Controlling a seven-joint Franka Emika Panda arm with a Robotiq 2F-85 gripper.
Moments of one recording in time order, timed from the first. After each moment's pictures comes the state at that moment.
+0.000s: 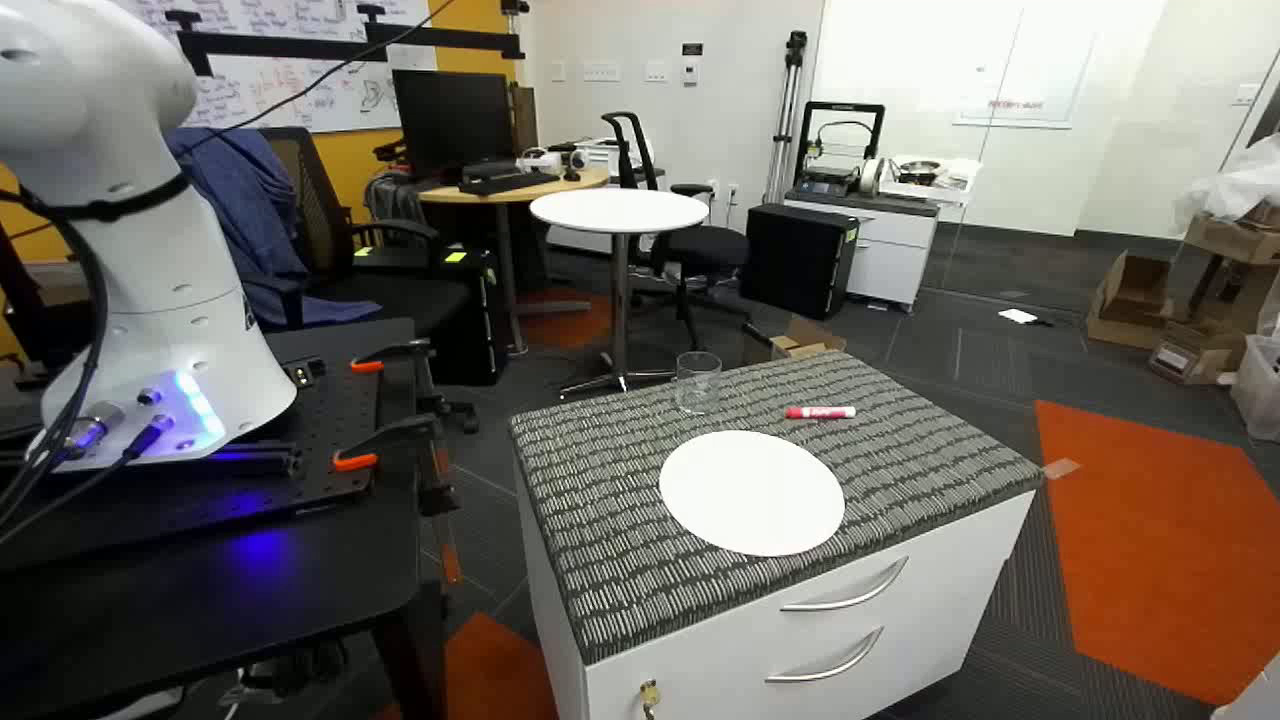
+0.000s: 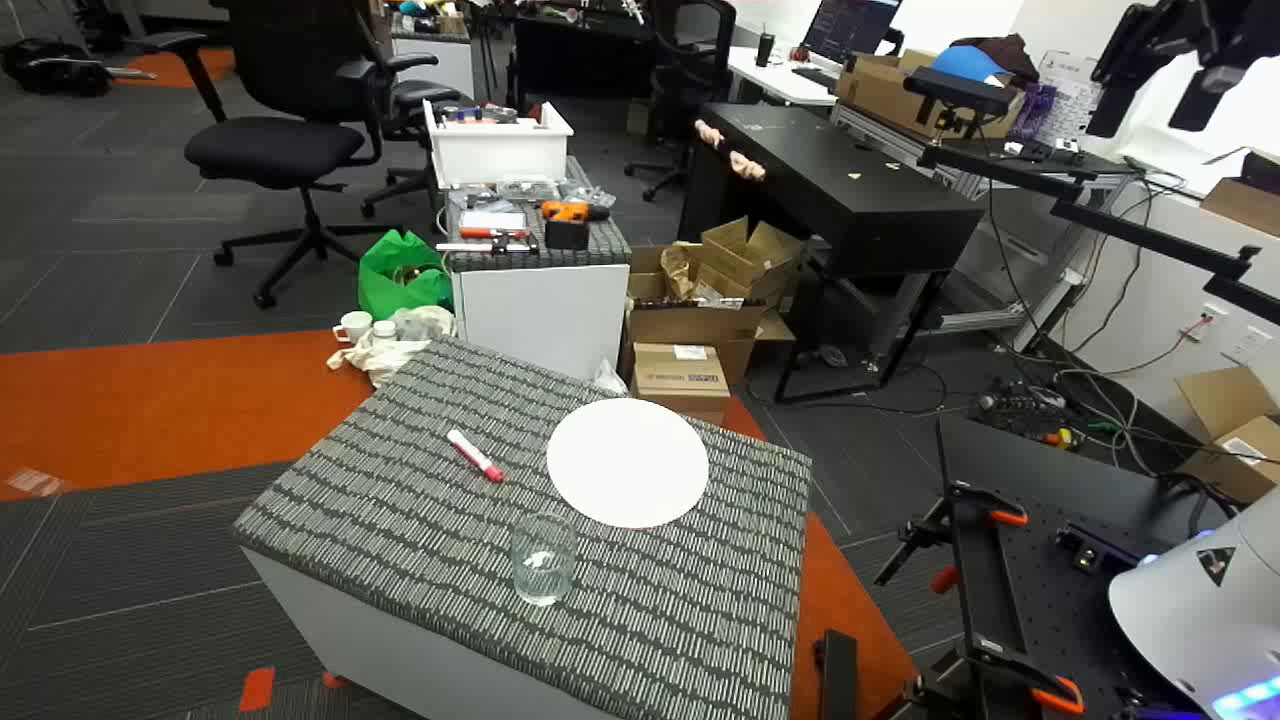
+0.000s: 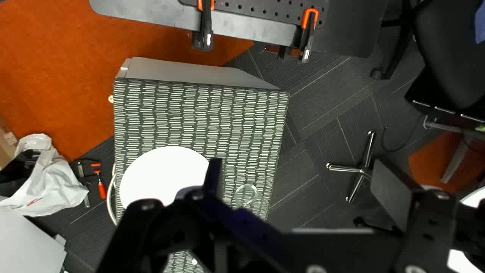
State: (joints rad) arm -0.04 -0.80 -0.43 -2.37 -0.02 1.52 -0.48
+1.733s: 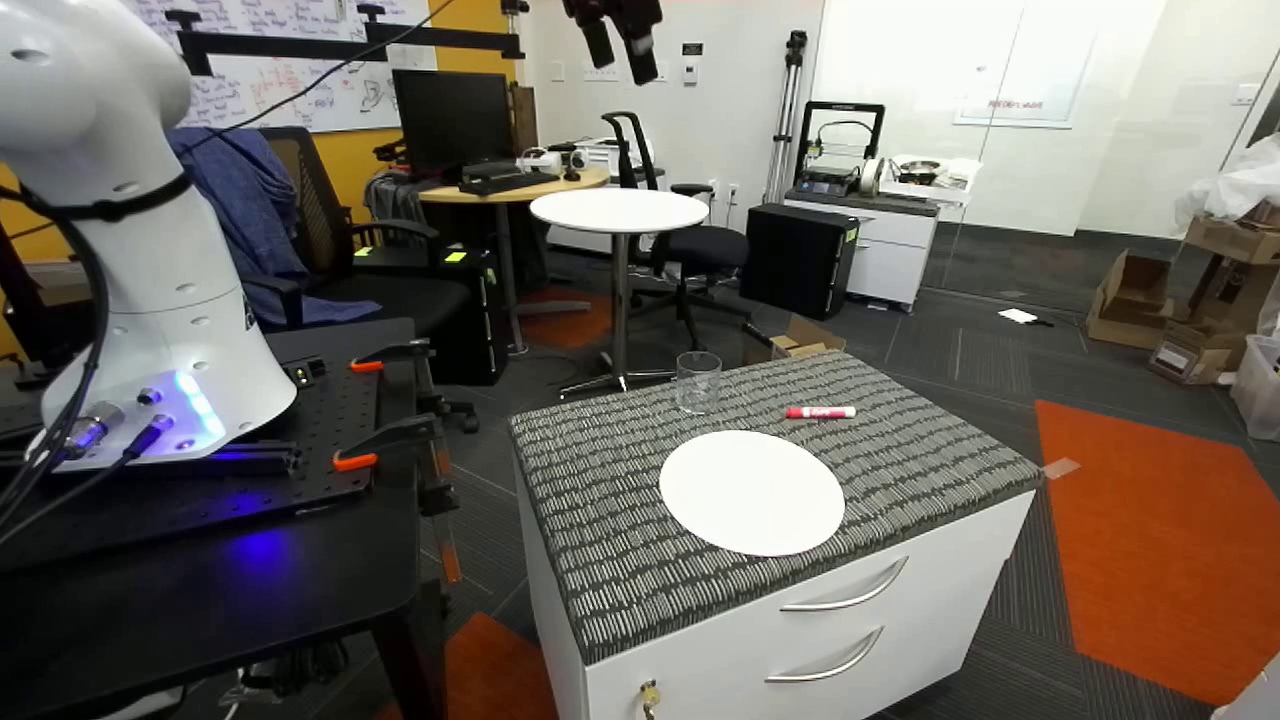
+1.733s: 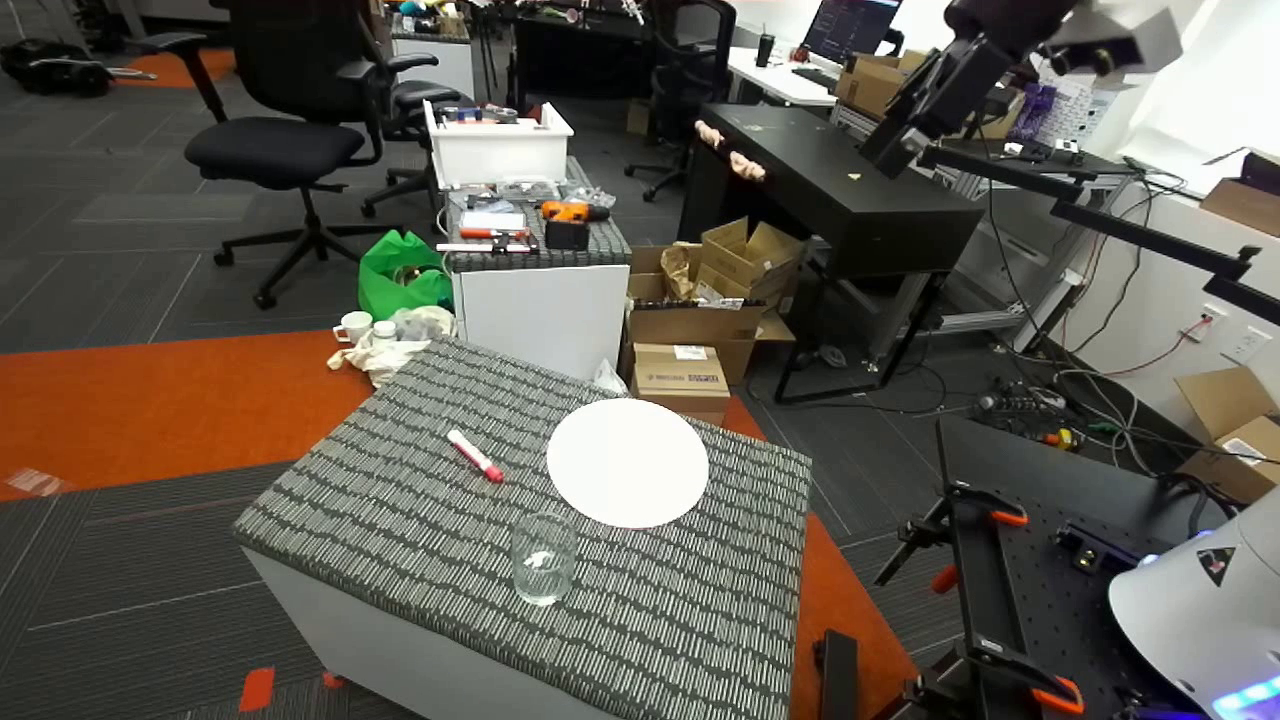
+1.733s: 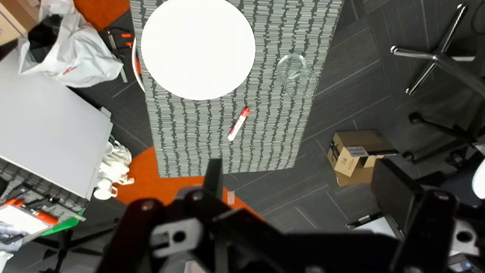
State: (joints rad) arm 0.00 -0.57 -0.31 -2.54 0.14 2.33 -0.46
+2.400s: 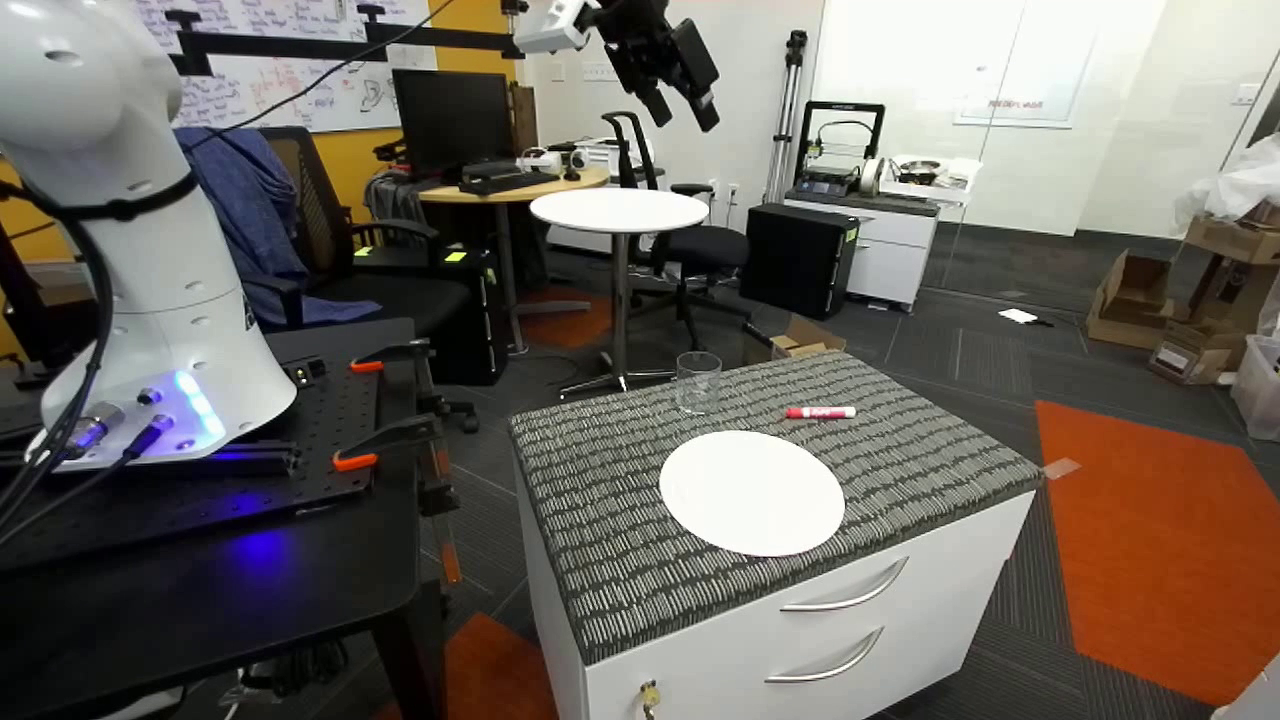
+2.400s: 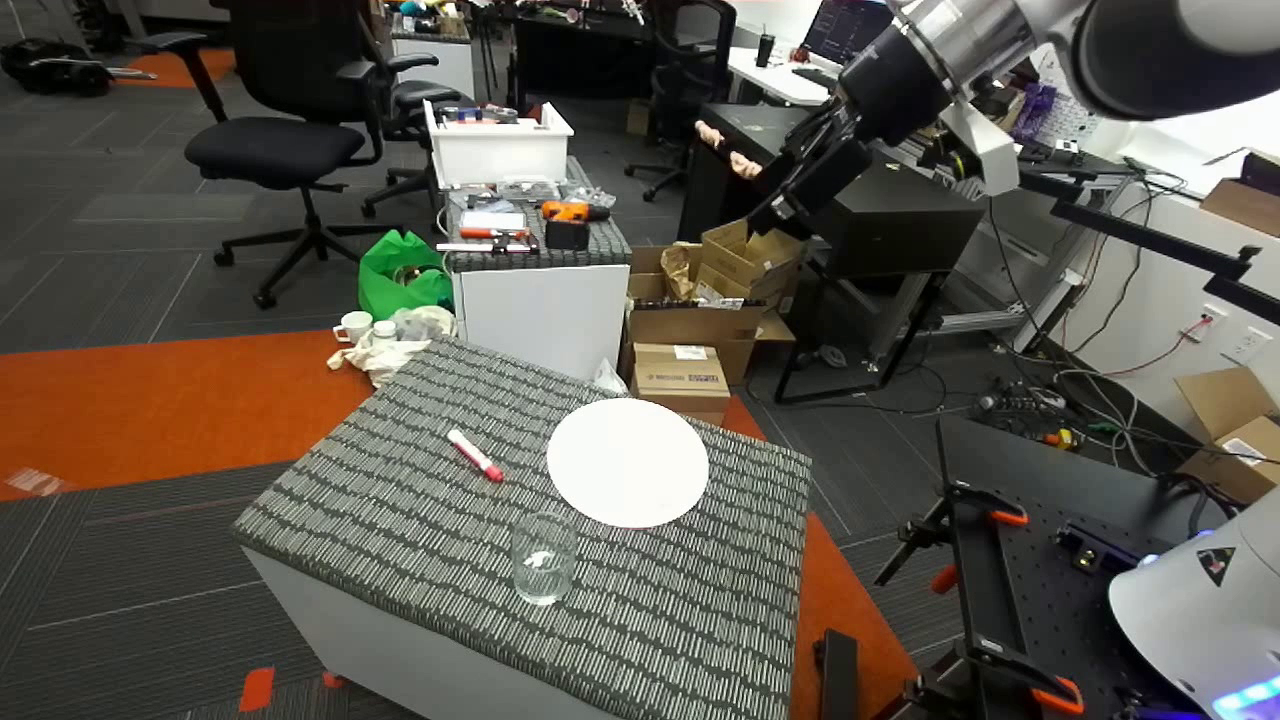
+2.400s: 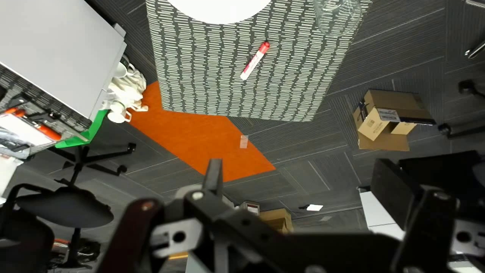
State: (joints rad) arm 0.12 -0.34 -0.25 -2.62 0.17 2.89 -0.45
